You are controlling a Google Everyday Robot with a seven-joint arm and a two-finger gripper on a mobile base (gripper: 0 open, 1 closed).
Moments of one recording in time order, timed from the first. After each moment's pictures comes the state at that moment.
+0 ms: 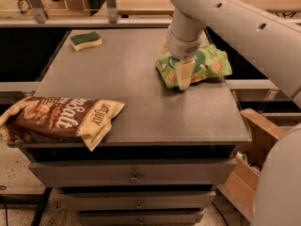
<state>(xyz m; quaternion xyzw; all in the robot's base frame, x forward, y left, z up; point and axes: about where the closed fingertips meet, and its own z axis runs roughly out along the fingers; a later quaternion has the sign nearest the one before) 0.667 -0.091 0.841 -0.82 0.55 -0.08 0.11</state>
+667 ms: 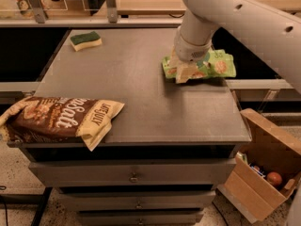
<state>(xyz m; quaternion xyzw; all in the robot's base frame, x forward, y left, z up) 0.643 -0.097 0.844 -0.78 0.60 -0.06 0.14</state>
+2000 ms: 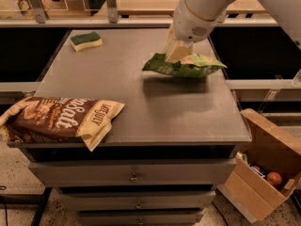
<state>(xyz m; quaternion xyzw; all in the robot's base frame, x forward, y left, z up) 0.603 -0.067 0.929 -0.74 0.64 0.01 0.22</state>
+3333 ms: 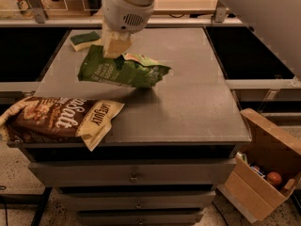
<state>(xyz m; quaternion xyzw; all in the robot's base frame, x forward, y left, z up) 0.548 0.078 0.981 -0.79 0.56 0.02 0.25</state>
